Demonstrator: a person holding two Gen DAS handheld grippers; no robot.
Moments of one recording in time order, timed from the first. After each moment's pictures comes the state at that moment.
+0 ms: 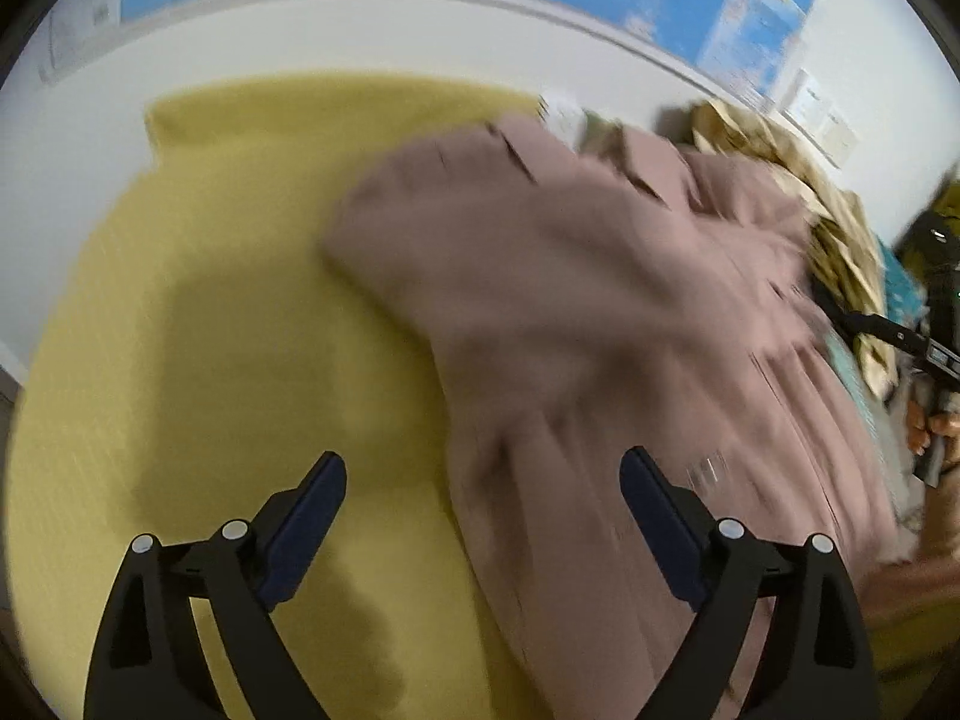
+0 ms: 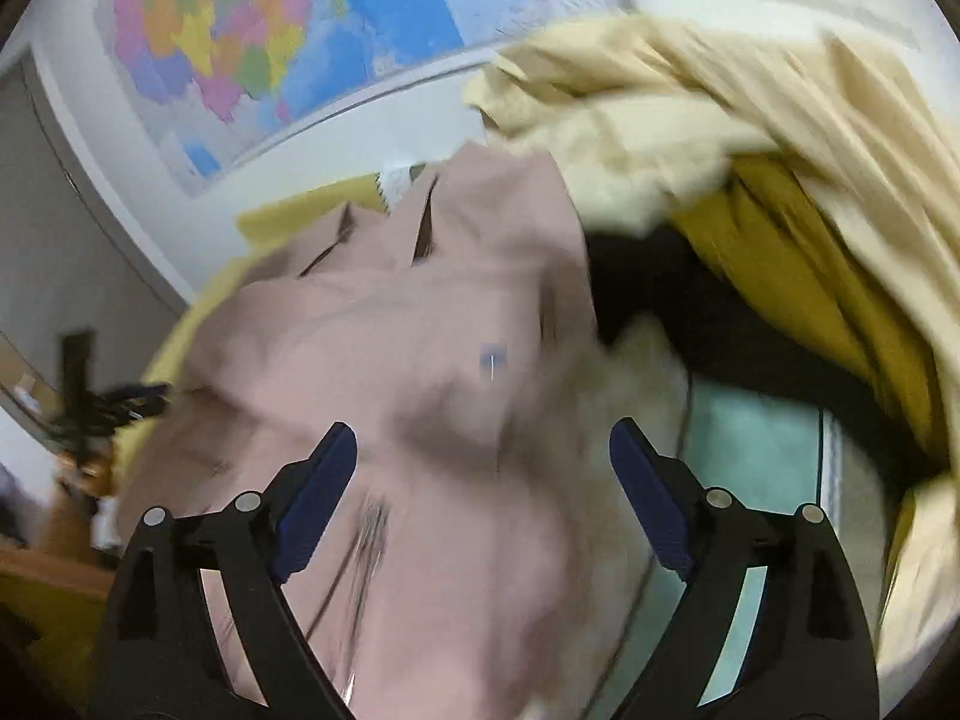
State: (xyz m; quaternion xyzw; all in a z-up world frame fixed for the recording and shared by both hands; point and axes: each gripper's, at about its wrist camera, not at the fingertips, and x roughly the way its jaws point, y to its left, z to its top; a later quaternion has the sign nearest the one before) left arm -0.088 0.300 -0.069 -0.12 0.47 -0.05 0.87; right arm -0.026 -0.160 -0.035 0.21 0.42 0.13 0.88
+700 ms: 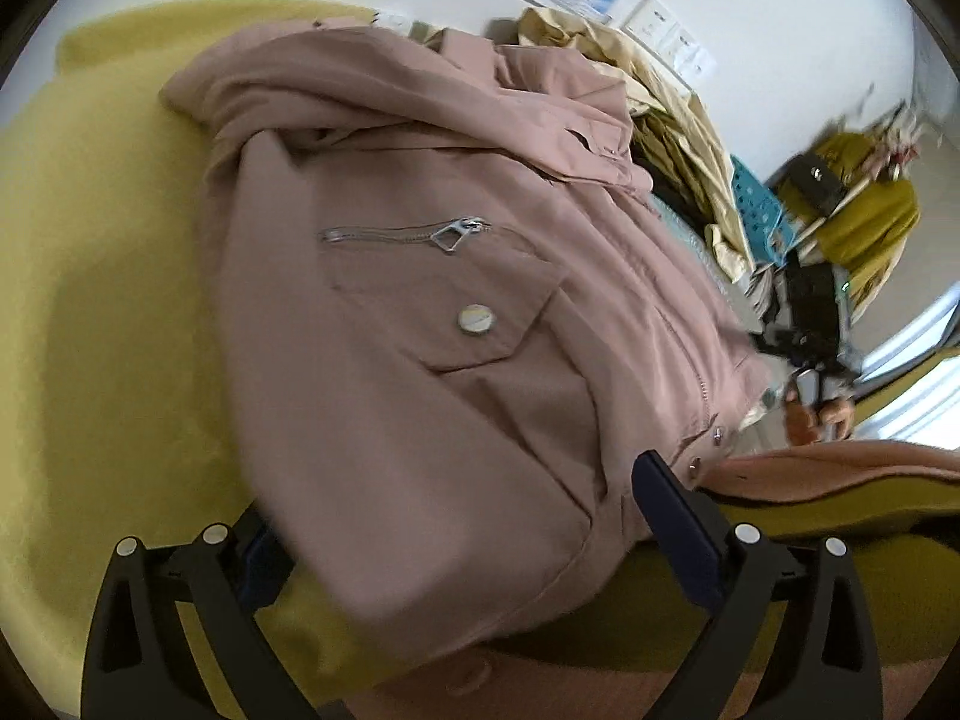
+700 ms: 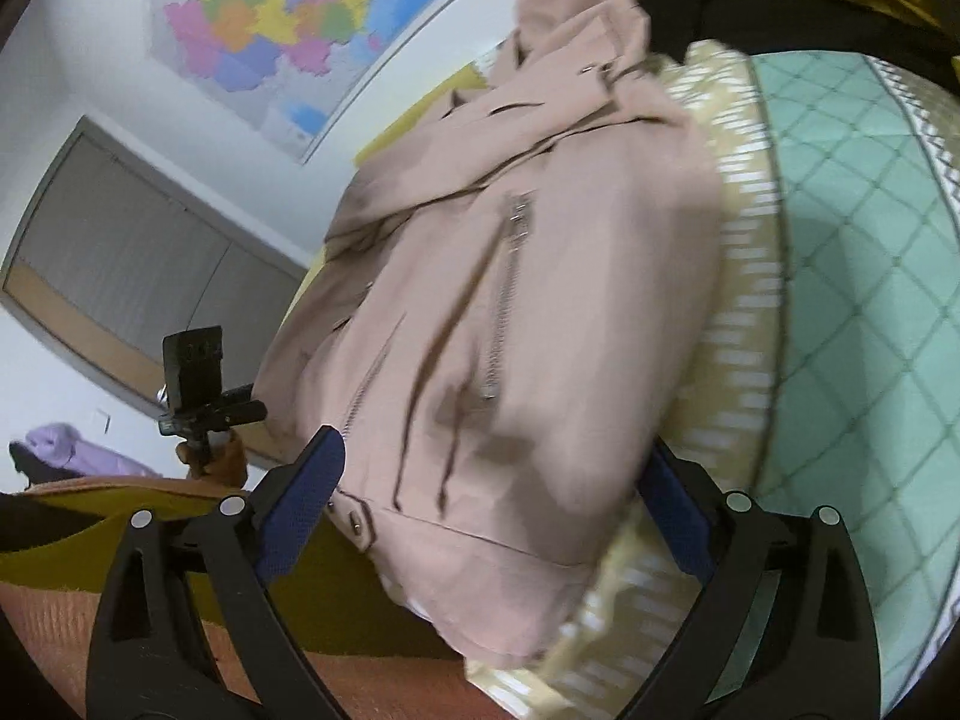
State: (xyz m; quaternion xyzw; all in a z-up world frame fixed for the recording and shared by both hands) left arm -0.185 0.213 -0.093 -0.15 0.47 -0.19 0.85; right arm -0.145 -0.109 -0.087 0.33 0.43 0.26 0.80
